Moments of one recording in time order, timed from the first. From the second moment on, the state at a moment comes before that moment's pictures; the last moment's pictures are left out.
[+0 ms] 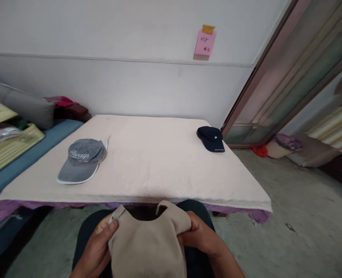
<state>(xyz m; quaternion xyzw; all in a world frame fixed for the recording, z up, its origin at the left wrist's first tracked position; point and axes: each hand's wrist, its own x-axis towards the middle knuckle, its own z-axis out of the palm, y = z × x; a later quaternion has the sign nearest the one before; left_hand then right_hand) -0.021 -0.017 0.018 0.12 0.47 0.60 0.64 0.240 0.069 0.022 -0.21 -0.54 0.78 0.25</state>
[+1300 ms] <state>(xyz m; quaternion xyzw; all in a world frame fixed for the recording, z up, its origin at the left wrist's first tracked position) 0.029 -0.009 0.049 0.29 0.46 0.45 0.71 0.222 0.051 0.047 -0.27 -0.54 0.71 0.36</state>
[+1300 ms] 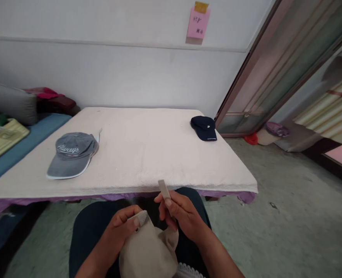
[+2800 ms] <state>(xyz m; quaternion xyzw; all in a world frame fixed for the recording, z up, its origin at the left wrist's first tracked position) 0.033 -0.003 0.042 0.24 0.50 0.42 0.72 0.230 0.049 0.068 -0.28 -0.62 0.70 0.20</state>
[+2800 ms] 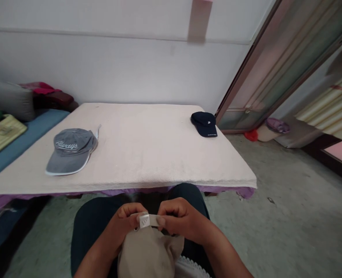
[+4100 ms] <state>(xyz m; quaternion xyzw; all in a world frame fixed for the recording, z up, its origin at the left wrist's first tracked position) 0.042 -0.002 0.042 0.25 0.48 0.38 0.75 0.228 0.046 0.047 -0.25 -0.51 0.78 0.27</state>
